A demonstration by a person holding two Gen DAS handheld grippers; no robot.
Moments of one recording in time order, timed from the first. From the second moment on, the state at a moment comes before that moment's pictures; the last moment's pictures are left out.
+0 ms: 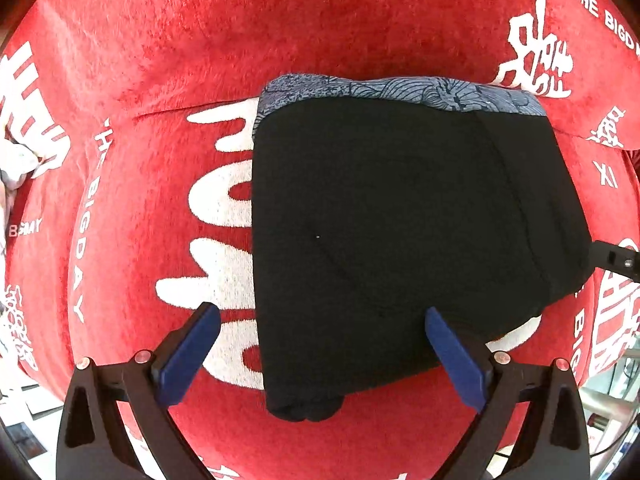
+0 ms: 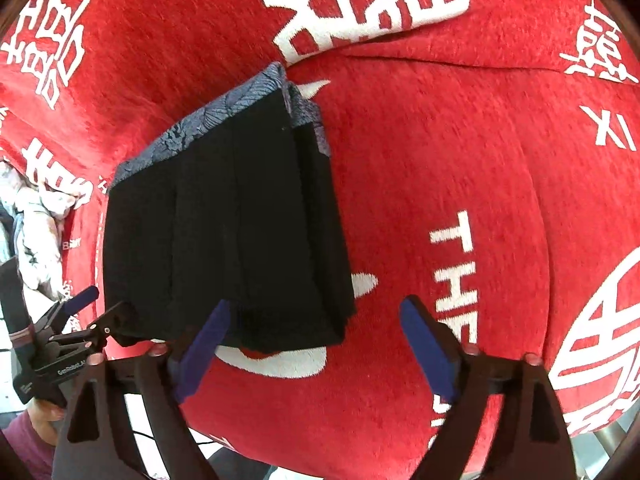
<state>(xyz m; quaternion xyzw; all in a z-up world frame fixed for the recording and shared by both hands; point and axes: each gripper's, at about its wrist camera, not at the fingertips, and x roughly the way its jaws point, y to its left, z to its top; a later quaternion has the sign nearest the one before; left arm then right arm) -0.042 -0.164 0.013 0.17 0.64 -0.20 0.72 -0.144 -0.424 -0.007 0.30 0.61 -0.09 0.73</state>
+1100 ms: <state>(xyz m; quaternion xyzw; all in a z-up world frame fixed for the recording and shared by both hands) 0.021 -0.145 -0.013 0.08 0.70 -0.23 0.68 -0.145 -0.445 -0.034 0.37 0.63 -0.04 0.68</state>
